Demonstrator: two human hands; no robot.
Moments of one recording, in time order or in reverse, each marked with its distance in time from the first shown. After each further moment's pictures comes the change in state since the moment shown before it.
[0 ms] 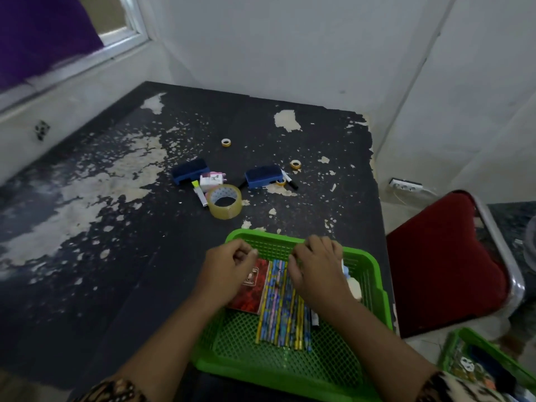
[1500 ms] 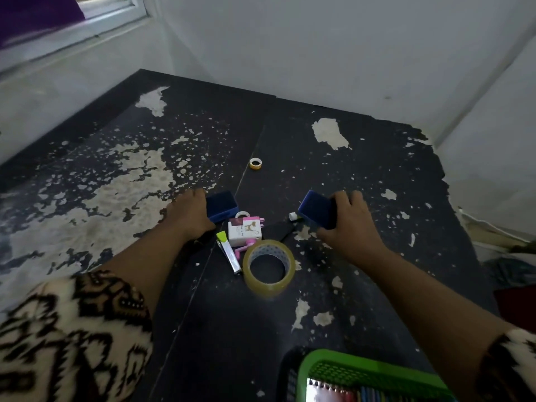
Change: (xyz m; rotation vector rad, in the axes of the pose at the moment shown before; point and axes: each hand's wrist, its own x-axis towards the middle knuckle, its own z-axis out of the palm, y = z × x) left_hand 0.361 -0.193 -0.096 0.726 -0.126 -0.172; right_hand 0.290 0.001 0.127 0.099 -0.114 0.169
